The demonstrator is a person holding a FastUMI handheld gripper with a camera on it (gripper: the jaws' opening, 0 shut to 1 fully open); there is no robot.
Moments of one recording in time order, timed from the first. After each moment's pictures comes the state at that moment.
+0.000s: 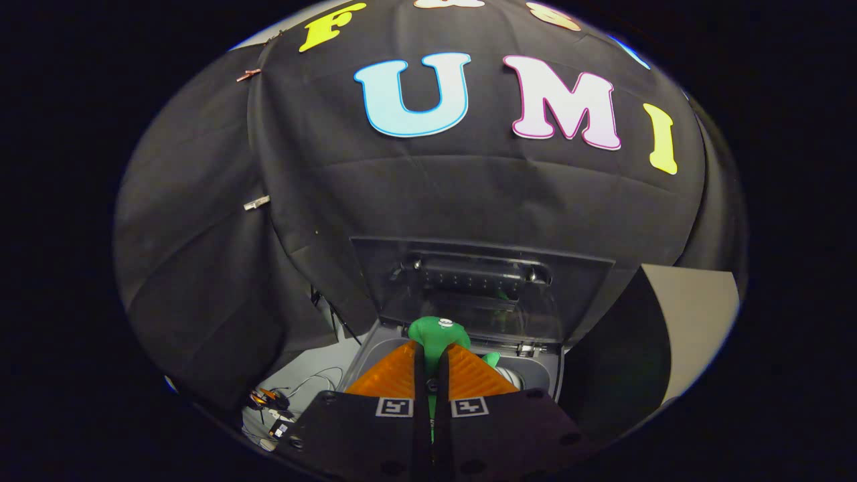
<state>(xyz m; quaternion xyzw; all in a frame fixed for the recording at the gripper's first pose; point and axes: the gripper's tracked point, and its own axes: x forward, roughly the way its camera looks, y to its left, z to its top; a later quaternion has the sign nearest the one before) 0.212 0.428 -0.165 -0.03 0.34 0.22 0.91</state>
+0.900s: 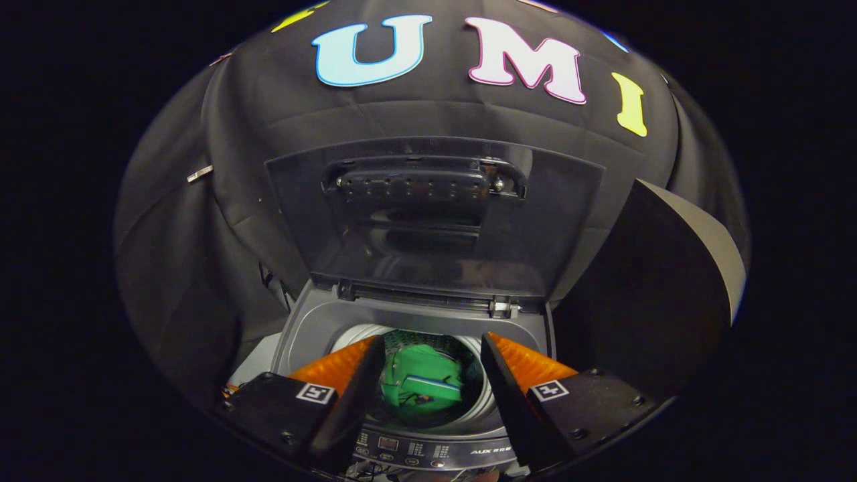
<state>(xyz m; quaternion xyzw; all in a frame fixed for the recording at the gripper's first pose) 0.218 0.385 -0.257 -0.04 0.38 0.14 0.91</state>
